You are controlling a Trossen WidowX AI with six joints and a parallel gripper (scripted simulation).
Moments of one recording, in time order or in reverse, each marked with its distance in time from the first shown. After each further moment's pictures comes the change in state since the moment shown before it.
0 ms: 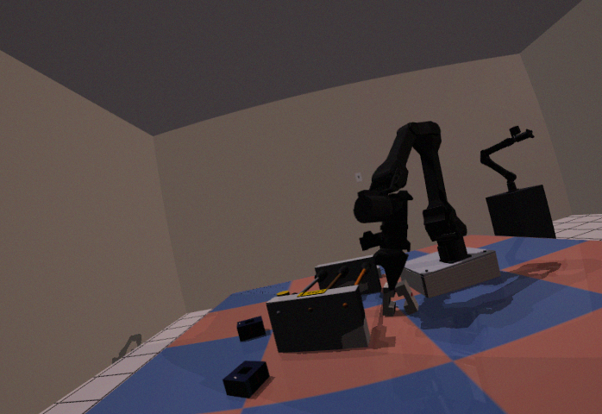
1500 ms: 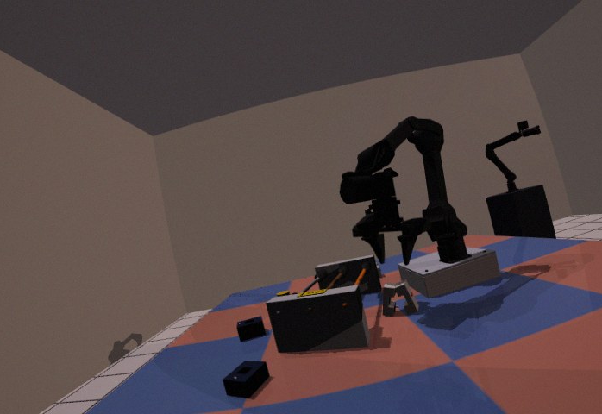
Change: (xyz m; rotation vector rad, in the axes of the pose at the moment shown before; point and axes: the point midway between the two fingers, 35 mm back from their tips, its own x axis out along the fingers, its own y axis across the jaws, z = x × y) arm -0.053 -0.007 0.005 -1.091 0.165 0.076
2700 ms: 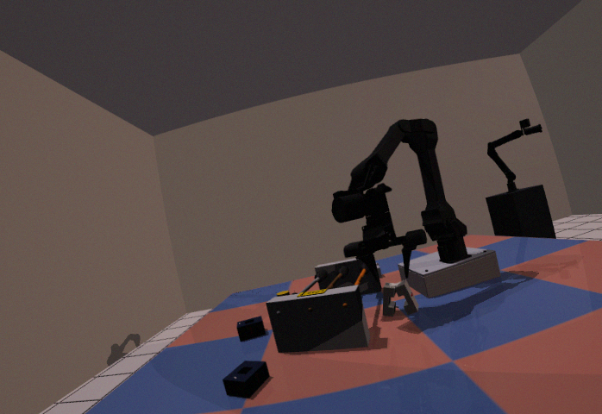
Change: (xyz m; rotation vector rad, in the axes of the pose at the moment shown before) arm 0.034 -0.005 0.013 -0.472 -0.010 0.076
